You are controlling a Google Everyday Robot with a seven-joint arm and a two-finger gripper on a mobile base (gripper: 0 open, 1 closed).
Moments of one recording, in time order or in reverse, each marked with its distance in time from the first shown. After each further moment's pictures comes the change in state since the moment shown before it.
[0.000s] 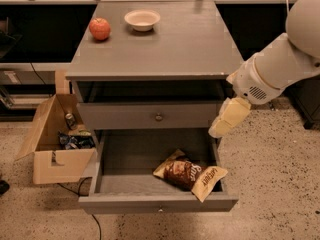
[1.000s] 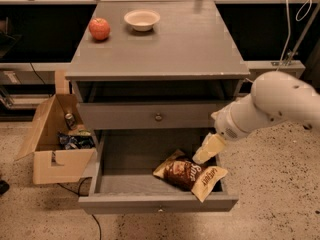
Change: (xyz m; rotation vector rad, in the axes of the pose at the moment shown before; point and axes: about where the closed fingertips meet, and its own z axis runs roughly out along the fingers) arm 0.051 0.009 0.142 -0.076 -0.060 0.088
